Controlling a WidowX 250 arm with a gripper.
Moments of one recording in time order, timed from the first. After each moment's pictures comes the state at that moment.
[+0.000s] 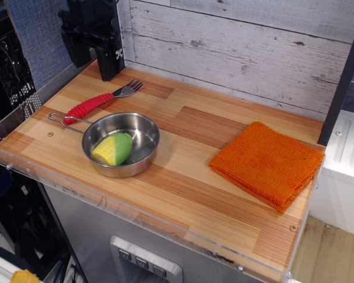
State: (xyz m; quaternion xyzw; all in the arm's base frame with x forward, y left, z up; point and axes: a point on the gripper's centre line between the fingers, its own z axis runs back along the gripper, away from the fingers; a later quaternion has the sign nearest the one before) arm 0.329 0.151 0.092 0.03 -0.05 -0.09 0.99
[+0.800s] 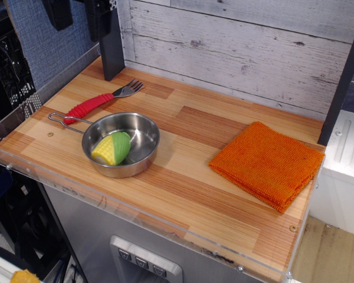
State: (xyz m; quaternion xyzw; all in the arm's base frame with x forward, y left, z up) arm 0.306 0.138 0.154 0.02 -0.03 -0.01 1.00
